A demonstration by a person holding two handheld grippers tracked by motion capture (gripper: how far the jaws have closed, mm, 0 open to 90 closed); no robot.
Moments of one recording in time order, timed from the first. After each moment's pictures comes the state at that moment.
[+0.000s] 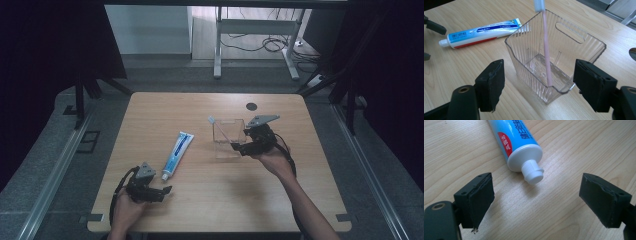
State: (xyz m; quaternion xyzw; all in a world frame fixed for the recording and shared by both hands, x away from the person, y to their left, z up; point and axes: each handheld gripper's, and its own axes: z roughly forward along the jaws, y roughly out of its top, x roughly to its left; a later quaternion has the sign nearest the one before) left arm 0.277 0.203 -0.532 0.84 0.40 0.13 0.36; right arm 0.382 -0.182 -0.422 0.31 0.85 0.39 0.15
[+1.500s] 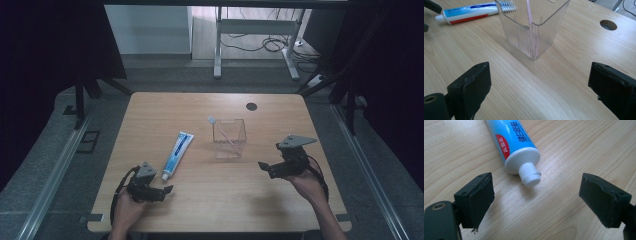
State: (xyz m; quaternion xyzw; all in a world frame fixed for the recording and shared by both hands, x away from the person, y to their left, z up) left arm 0.277 0.200 -0.531 0.83 0.40 0.12 0.36; right arm 0.324 -0.263 -0.433 0.34 0.84 0.39 0.18
